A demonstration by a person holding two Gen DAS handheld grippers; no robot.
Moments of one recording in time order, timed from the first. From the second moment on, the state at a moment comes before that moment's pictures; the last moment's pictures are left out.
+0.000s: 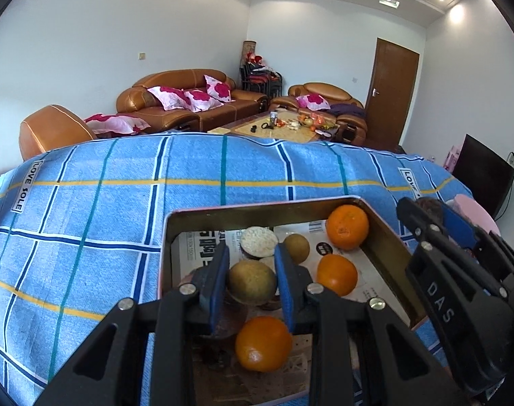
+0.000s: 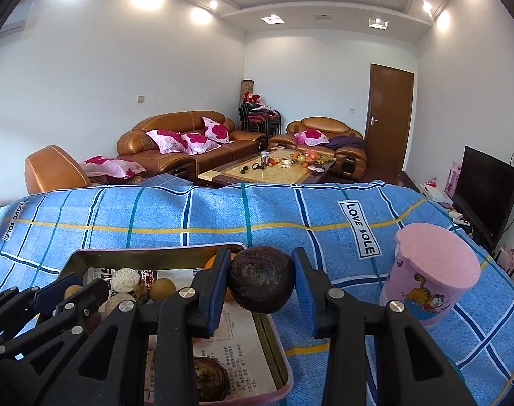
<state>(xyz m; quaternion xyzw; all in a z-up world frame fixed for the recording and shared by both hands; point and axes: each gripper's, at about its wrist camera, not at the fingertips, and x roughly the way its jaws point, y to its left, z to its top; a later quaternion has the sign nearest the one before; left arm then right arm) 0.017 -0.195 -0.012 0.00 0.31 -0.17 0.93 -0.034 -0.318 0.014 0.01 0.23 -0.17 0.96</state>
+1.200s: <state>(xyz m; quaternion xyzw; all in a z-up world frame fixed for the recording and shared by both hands) 0.020 -0.181 -0.012 -0.02 0.32 -0.18 0.93 0.000 -0.310 -0.010 0.04 0.33 -0.05 0.94</state>
